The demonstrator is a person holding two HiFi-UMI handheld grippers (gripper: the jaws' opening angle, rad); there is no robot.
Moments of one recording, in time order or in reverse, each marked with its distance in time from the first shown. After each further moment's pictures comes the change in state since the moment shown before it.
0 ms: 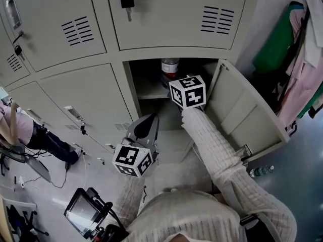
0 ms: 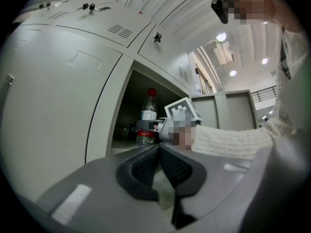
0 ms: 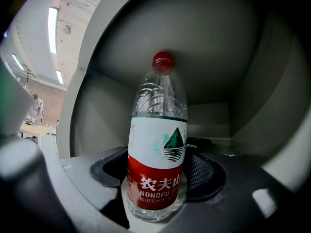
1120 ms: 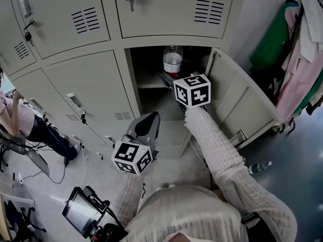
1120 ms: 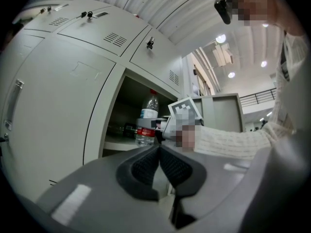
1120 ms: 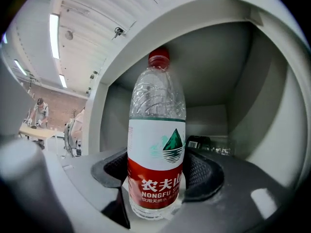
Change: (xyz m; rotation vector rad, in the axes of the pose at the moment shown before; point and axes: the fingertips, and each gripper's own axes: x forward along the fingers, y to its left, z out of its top) left arm -0.034 -0.034 -0.004 -0.016 0.007 -0.027; right arm -0.051 0.021 0.000 0.022 -0.003 0.040
